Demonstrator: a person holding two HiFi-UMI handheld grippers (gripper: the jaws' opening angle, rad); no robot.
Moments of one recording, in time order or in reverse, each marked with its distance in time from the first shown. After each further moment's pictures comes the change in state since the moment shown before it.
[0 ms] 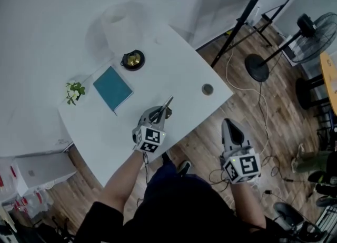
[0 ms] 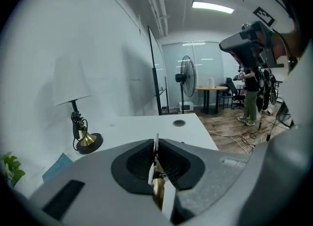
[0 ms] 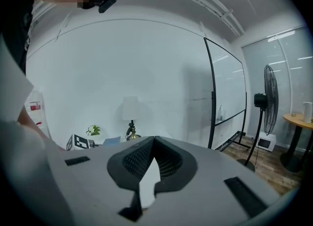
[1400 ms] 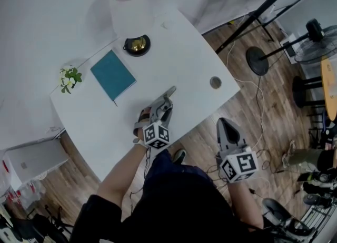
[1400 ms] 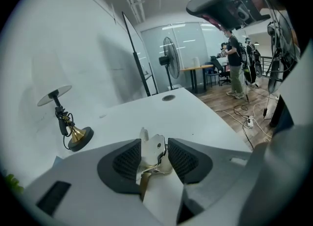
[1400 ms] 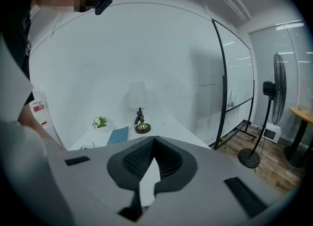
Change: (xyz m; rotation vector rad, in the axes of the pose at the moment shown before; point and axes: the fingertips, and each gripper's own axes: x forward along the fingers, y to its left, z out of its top) left arm 0.028 -0.009 -0.077 0.218 0.146 -0.080; right arm 0.052 0.051 -0.037 0.028 0.145 0.062
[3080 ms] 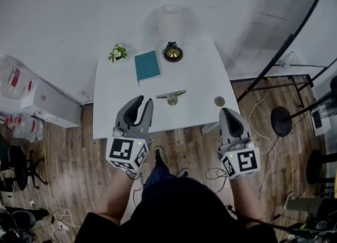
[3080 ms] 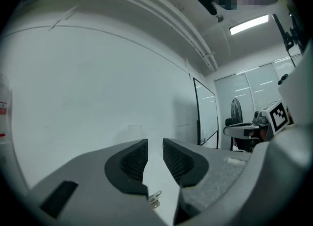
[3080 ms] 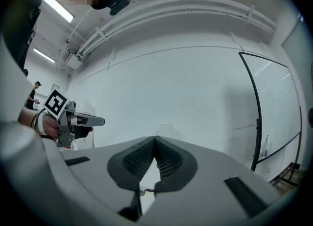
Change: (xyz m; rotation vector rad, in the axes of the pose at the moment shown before) left arm -0.332 -0.031 0.237 -0.570 -0.456 0.760; right arm -0.134 -0.033 0.101 -0.248 -0.407 0.465
